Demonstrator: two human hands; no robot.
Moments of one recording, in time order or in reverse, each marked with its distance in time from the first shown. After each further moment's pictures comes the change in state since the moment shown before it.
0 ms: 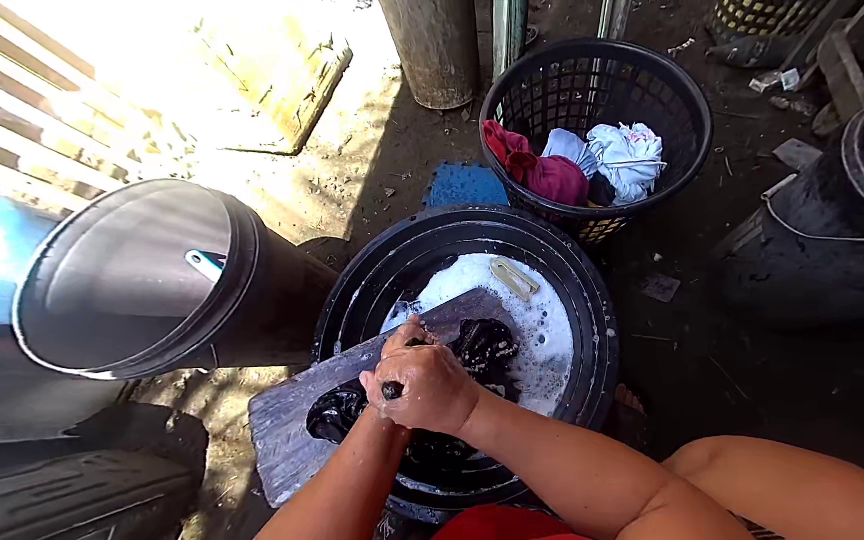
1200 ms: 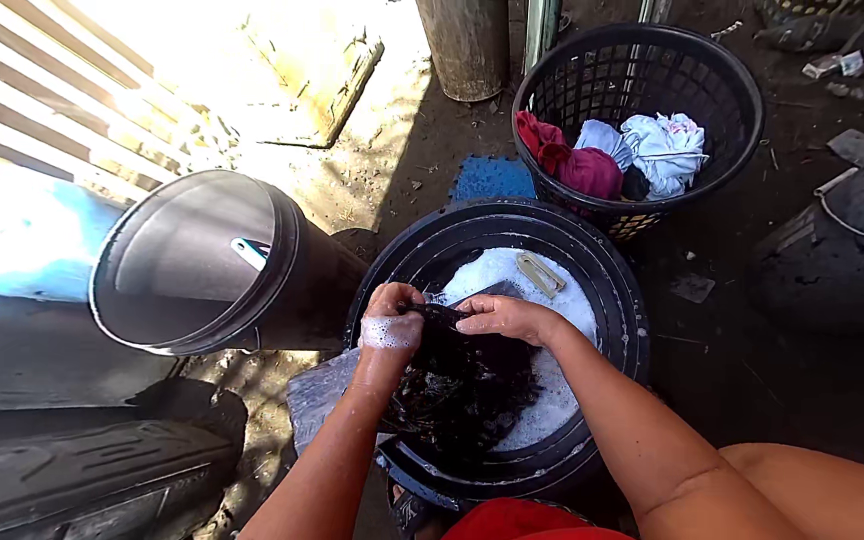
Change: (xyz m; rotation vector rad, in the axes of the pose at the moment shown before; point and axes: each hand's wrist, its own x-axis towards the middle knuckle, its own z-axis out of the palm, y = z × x) left_hand -0.003 0.064 -0.021 0.891 0.124 0.414; right_hand 0.040 0.065 -0.067 0.477 -0.691 0.741
